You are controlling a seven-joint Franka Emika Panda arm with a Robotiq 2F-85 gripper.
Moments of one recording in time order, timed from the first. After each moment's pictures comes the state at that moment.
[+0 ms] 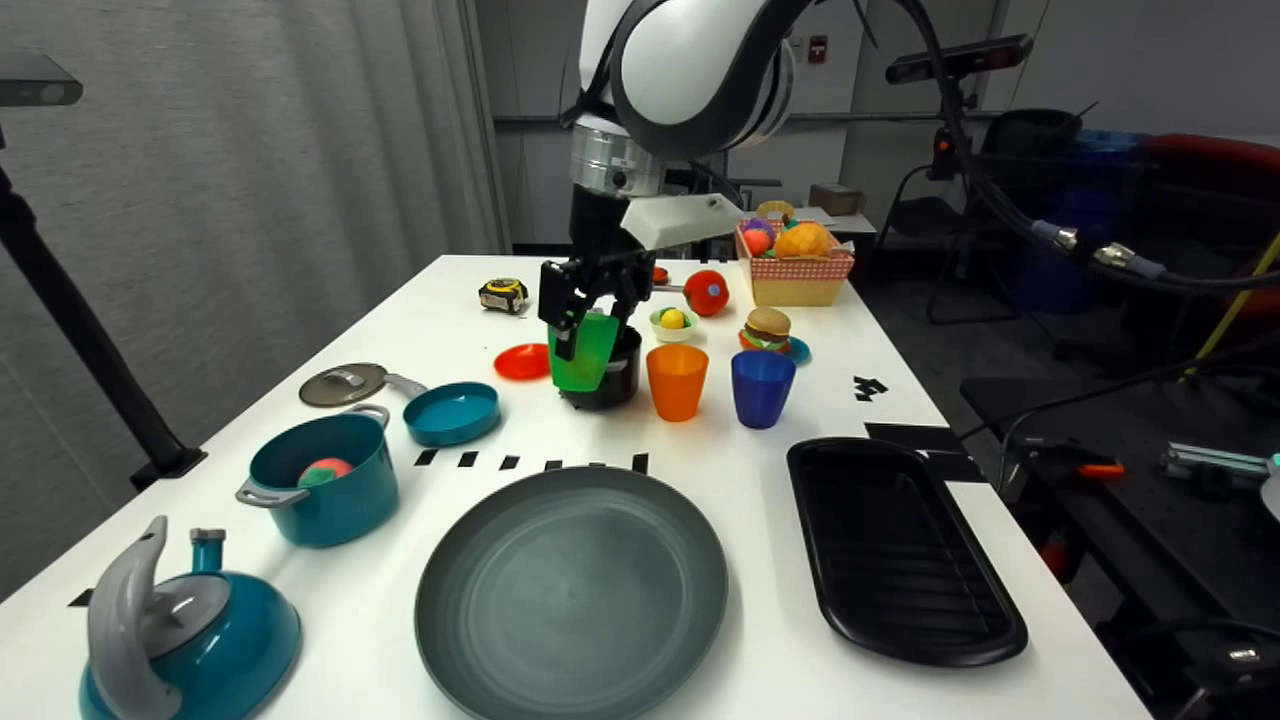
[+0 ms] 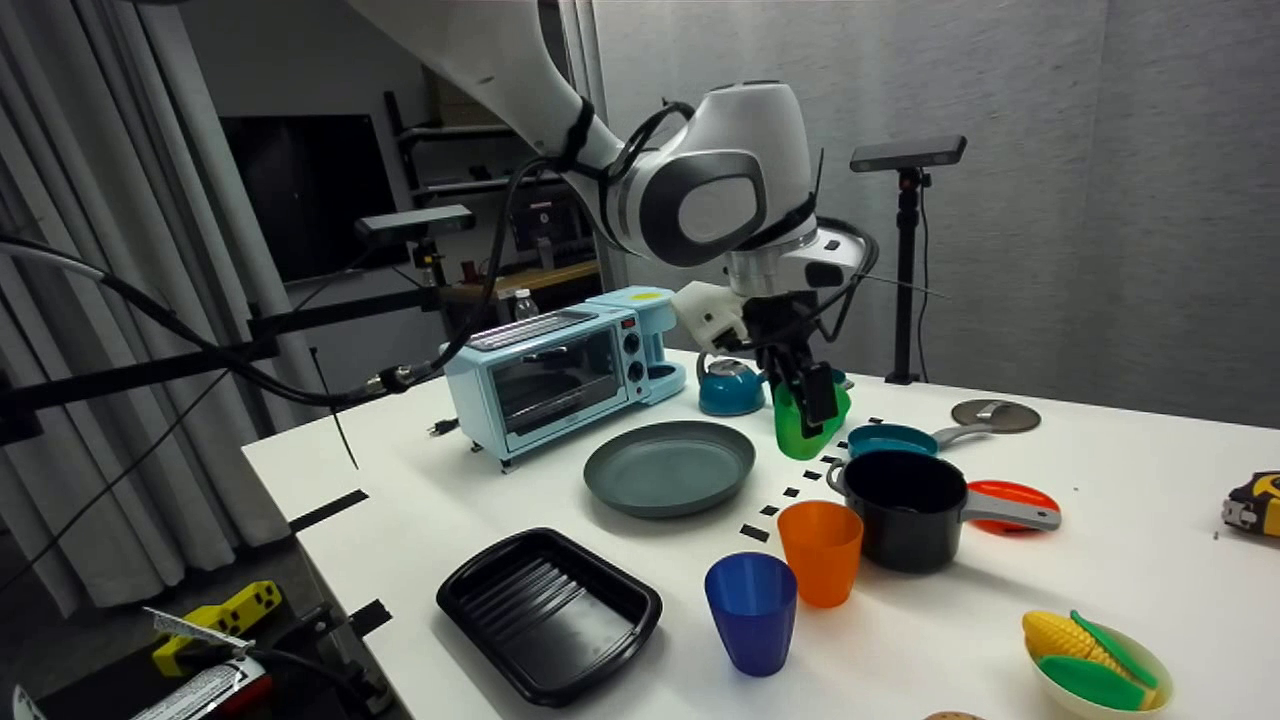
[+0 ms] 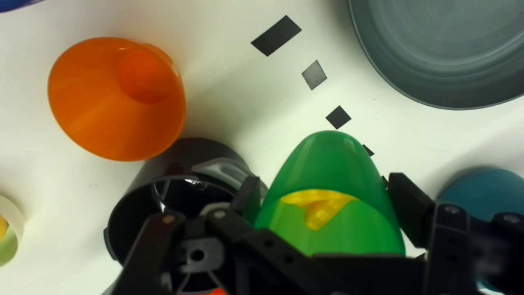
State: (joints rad) arm -0.17 0.55 -0.08 -1.85 0.20 2.58 0.21
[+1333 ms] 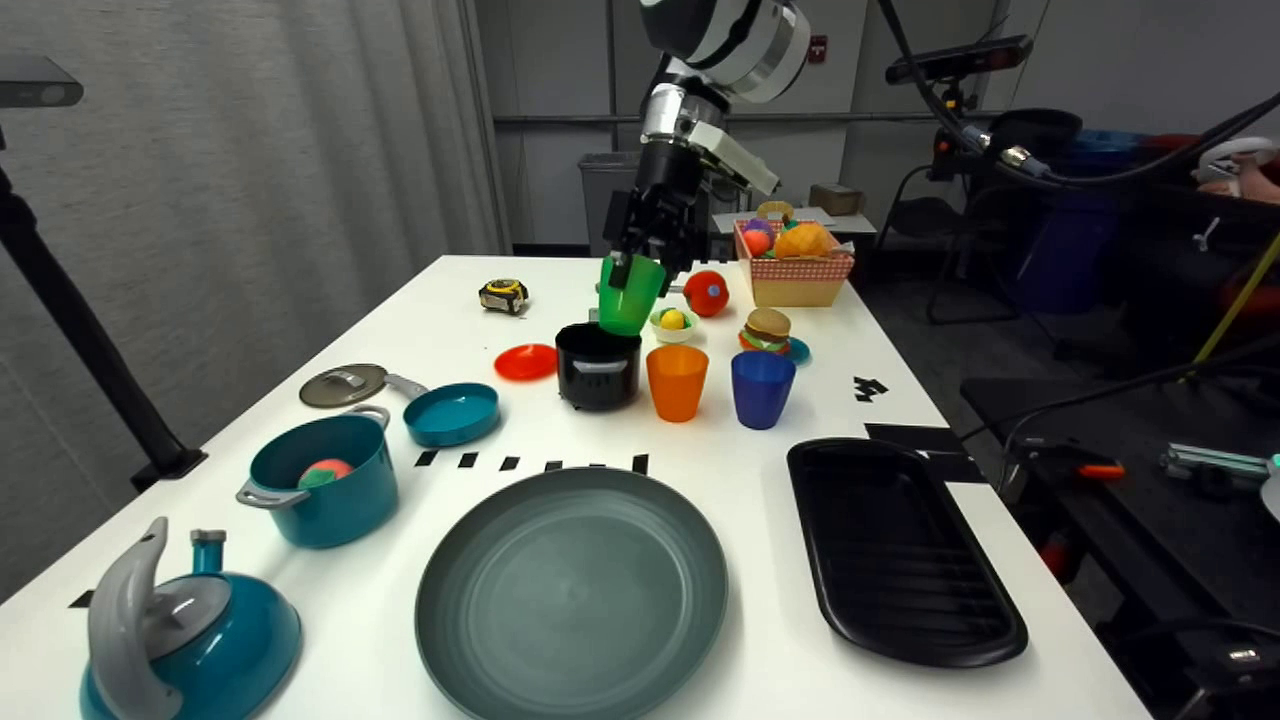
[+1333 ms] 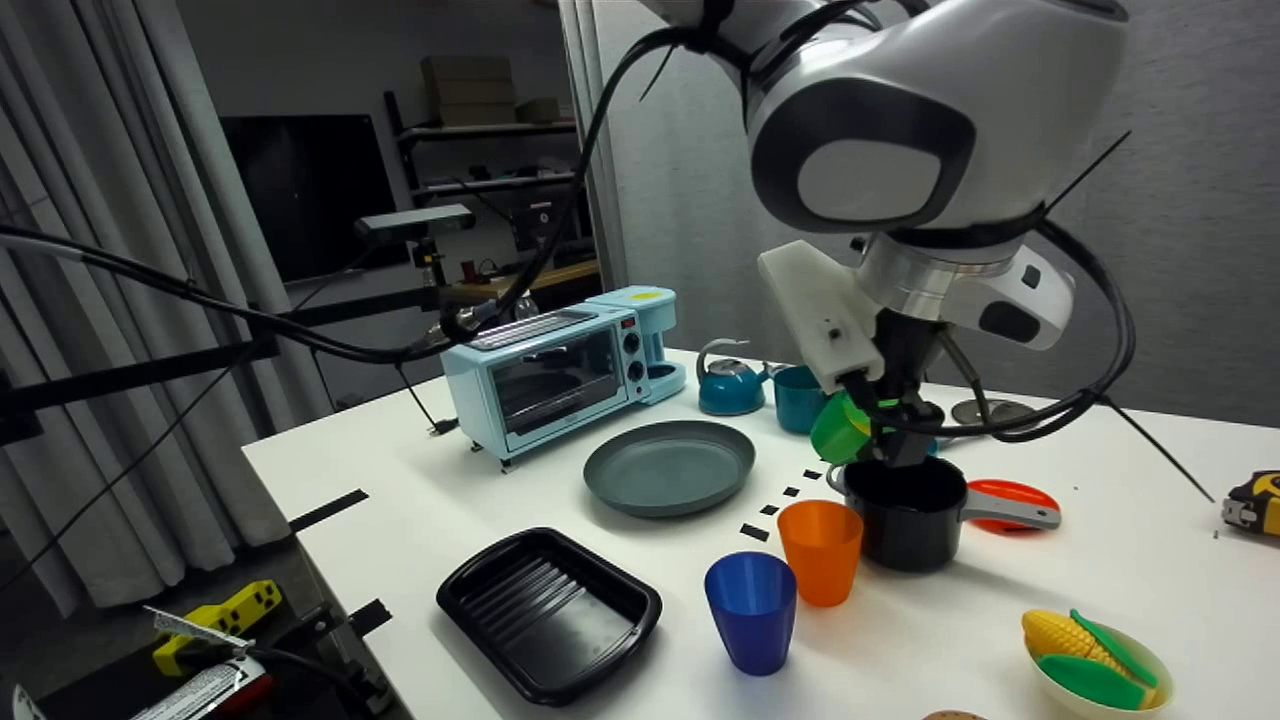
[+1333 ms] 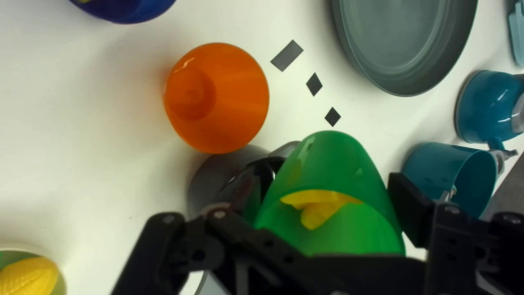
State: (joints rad) arm -0.50 0.57 -0.02 -1.71 0.65 2.17 -0.27
